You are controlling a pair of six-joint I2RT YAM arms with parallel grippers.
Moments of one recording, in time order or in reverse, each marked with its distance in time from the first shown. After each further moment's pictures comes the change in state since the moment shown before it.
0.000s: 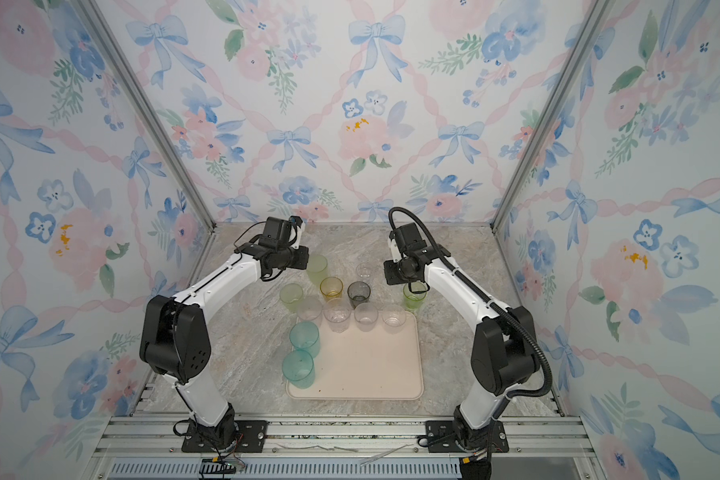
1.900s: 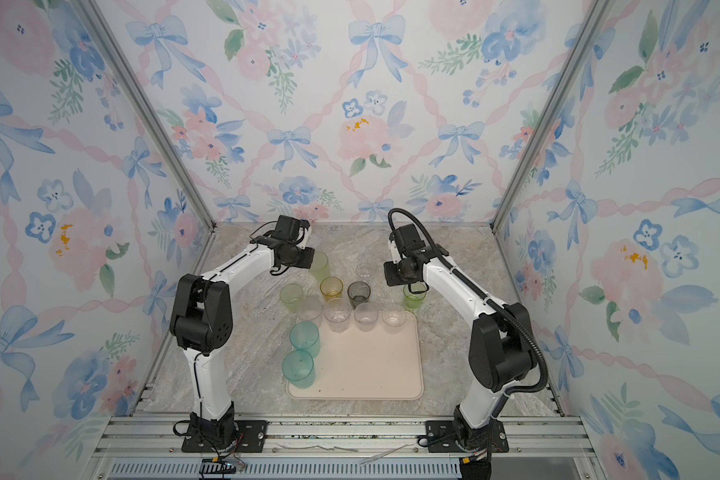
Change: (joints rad) left arm 0.026 0.238 0.175 -0.066 0.005 0.056; right arm -0.013 0.023 0.000 -0.004 0.001 0.000
